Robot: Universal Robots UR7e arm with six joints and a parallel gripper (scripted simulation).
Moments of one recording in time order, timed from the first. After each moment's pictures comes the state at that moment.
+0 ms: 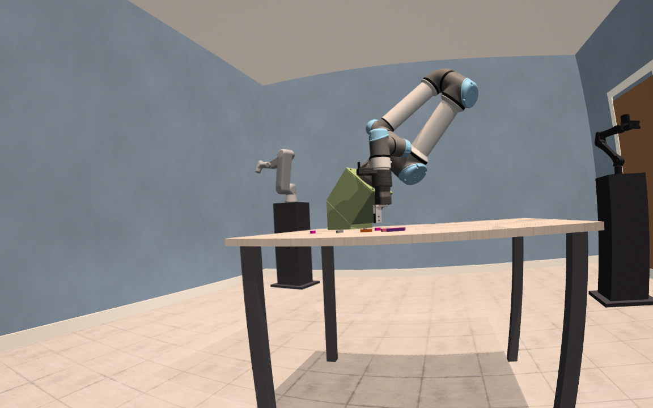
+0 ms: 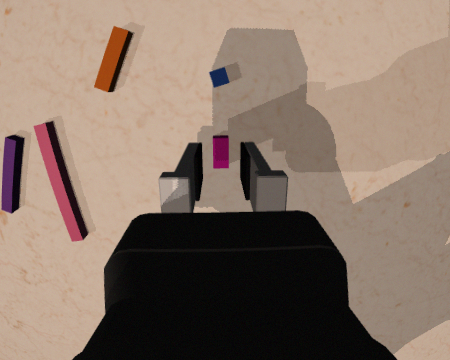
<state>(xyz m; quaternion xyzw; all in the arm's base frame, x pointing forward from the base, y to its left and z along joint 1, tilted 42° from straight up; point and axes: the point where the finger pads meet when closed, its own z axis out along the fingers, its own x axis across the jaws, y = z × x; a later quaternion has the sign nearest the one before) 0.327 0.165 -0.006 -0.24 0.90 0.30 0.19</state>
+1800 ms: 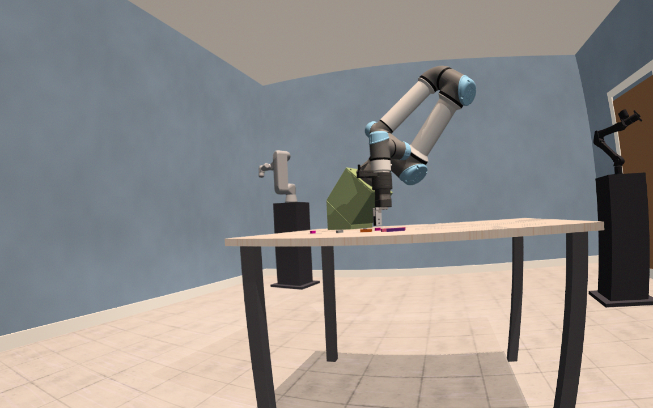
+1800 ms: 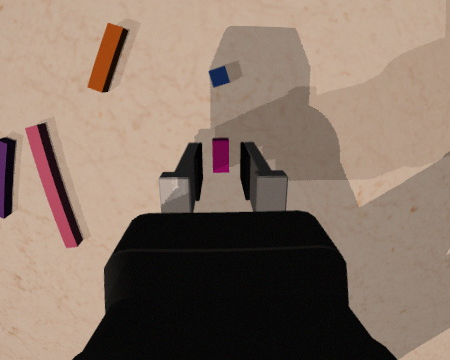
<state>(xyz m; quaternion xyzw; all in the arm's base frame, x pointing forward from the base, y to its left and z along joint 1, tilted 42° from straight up) 0.329 0.171 -0.014 -0.24 0.90 0.30 0.19</state>
